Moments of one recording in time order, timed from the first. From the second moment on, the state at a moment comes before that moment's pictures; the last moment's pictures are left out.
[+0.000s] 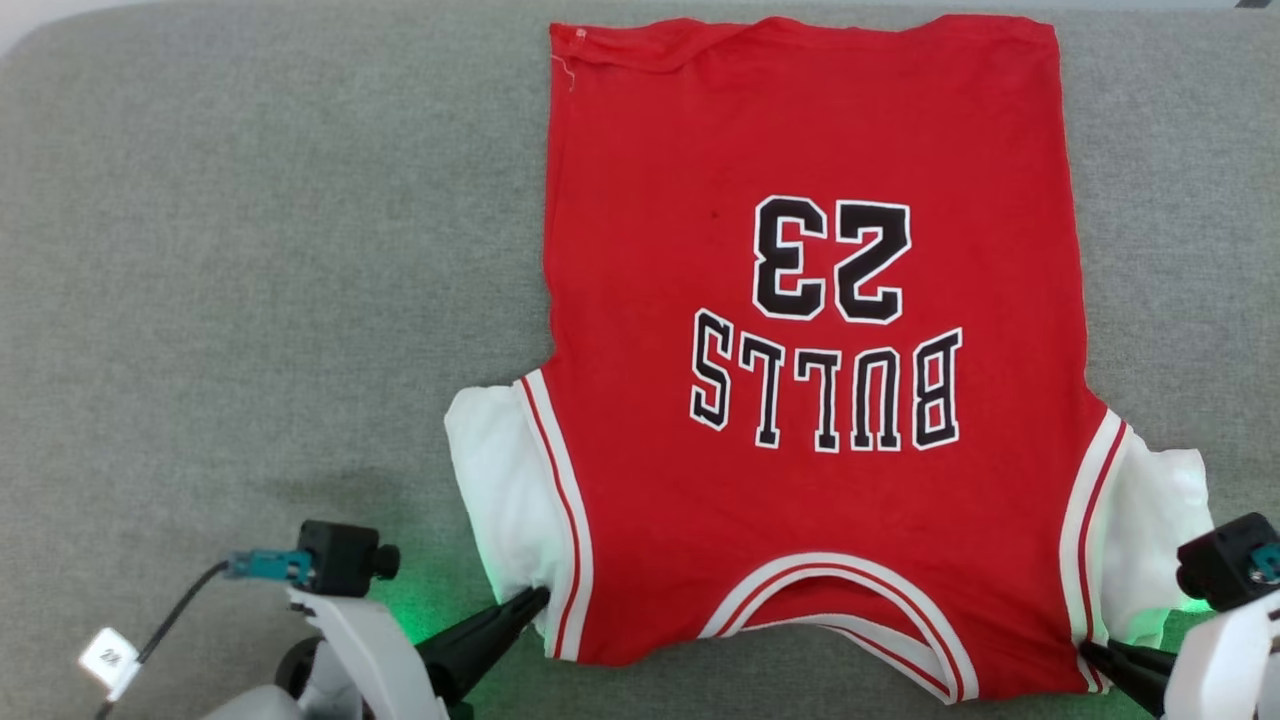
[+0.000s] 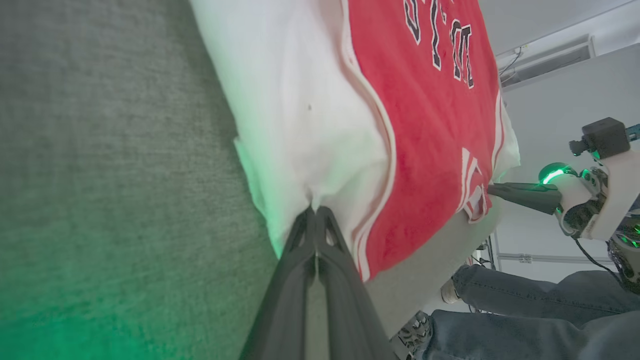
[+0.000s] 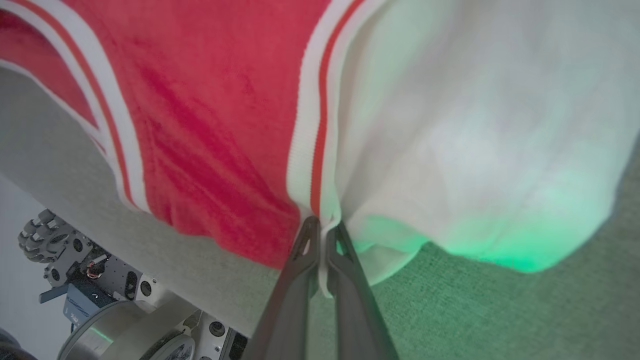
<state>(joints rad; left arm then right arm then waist) -0.38 0.76 -0.93 0.05 -1.42 -0.09 0.03 0.04 -0.62 0.16 -0.23 0.71 0.13 0.81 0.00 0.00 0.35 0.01</state>
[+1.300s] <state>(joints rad) -0.56 0.61 -0.98 0.04 -1.26 -0.12 0.00 -0.81 -0.68 0.01 0.05 0.56 0.13 1.04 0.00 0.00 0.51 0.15</state>
